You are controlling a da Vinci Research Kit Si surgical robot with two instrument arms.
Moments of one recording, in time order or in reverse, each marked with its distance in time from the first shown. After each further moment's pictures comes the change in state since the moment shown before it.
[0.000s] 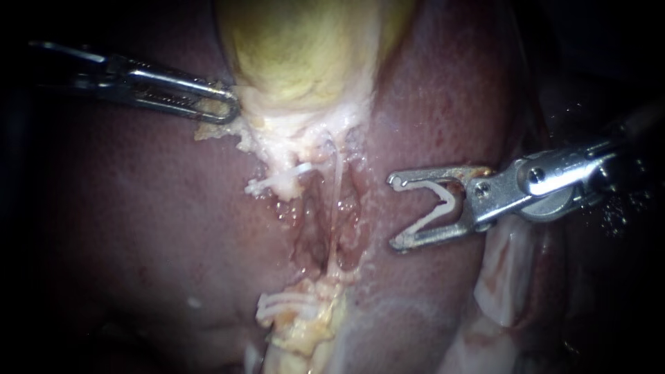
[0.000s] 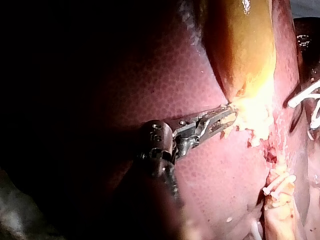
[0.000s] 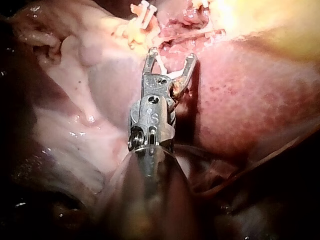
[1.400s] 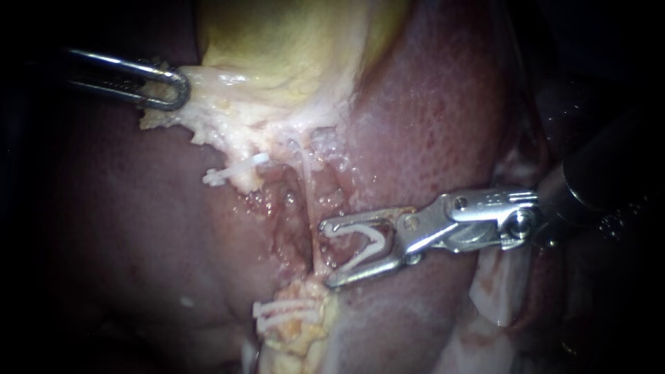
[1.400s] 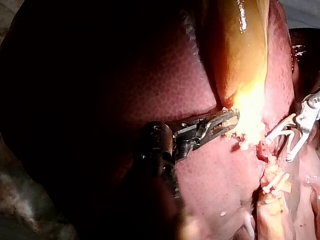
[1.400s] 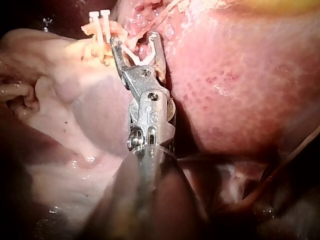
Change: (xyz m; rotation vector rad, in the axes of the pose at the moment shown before) right arm -0.004 0.000 0.011 0.207 0.173 0.238; left arm 0.003 0.005 -0.006 -0.017 0.024 -0.029
